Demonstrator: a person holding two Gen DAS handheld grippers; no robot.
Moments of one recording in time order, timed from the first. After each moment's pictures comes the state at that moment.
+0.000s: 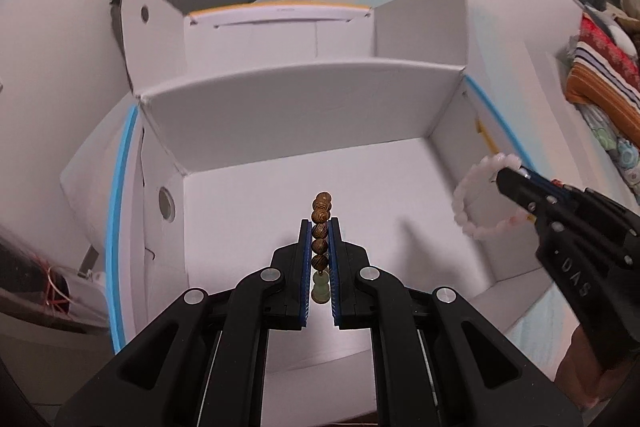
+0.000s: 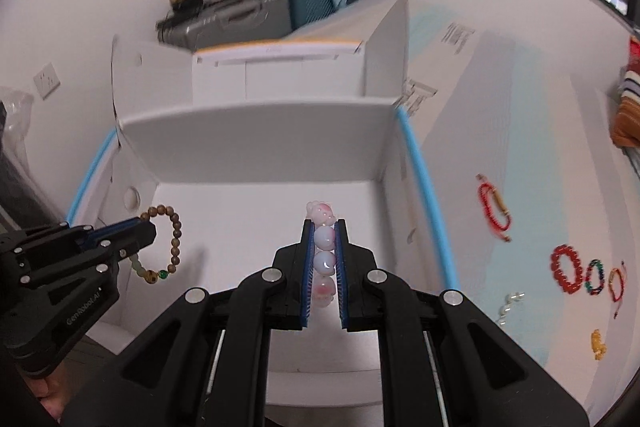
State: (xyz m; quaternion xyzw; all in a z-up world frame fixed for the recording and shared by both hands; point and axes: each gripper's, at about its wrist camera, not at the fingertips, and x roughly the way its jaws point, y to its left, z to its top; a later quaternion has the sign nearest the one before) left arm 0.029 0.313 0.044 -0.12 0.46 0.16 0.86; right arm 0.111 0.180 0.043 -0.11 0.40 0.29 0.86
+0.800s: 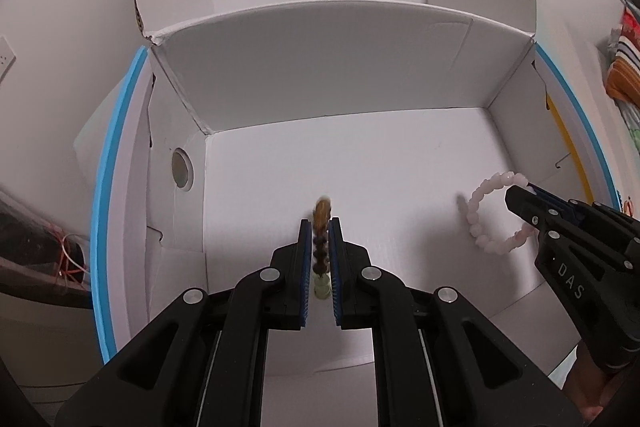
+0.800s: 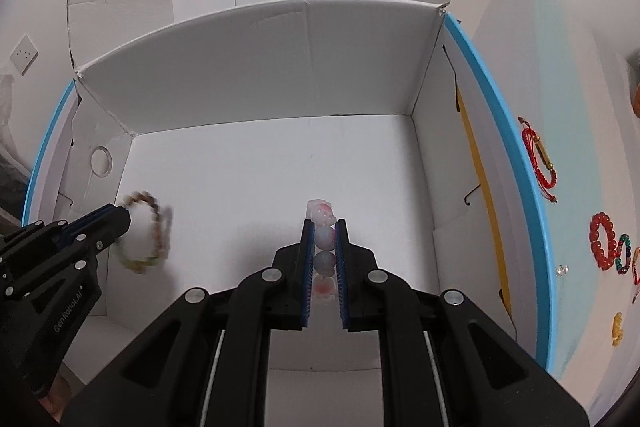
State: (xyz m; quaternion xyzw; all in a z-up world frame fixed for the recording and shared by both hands) left arm 0.035 0.336 0.008 -0.12 0.51 0.21 0.82; right arm 0.141 0.209 -0.015 -0.13 0.50 0.28 0.81
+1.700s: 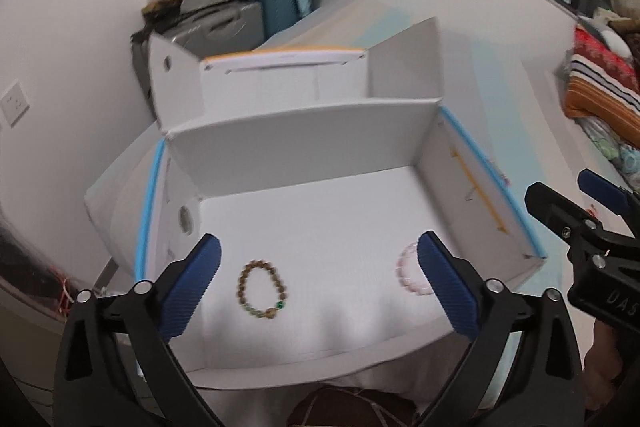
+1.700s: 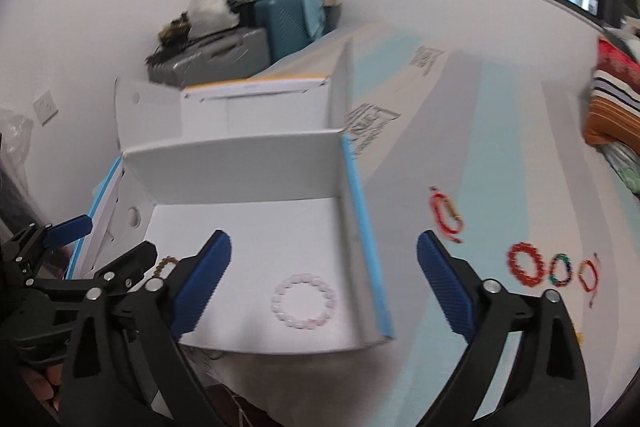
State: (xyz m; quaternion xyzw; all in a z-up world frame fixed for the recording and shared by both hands) left arm 0.003 0.267 0.085 -0.08 0.39 0.19 0.90; right arm 0.093 0.112 0.089 -0.08 0.35 0.26 0.90
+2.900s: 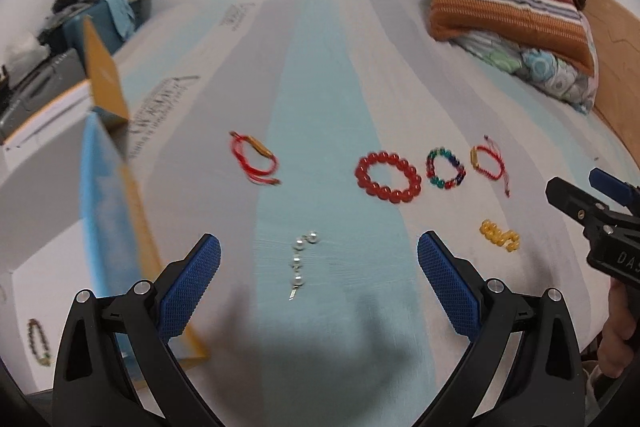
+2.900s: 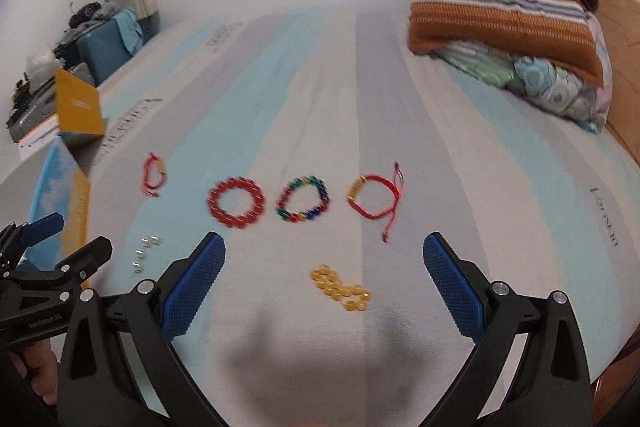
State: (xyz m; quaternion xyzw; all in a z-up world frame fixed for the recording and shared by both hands) left arm 0.151 0.009 0.006 0.00 0.42 -0.02 0.91; right arm 0.167 -0.205 0.017 -0.01 0.39 0.03 0.92
